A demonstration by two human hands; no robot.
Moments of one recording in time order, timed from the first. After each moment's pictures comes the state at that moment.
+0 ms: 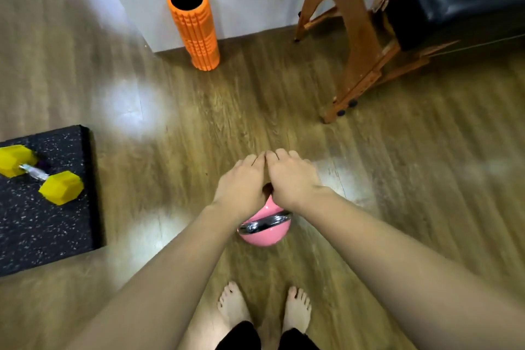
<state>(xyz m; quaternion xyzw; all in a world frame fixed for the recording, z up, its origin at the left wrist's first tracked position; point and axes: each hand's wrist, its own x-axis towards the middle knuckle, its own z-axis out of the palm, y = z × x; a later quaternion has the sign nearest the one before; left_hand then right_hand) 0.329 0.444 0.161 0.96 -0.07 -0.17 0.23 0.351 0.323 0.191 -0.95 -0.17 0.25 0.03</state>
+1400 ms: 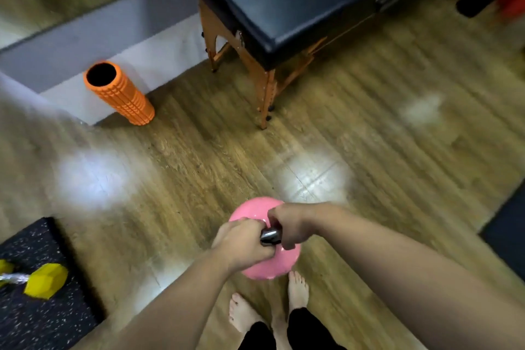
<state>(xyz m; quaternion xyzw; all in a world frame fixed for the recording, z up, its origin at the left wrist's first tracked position) 0.258 0.364 0.255 0.88 -0.27 -0.35 0.13 0.265 0.209 0.292 -0.83 -0.08 0.53 0.15</state>
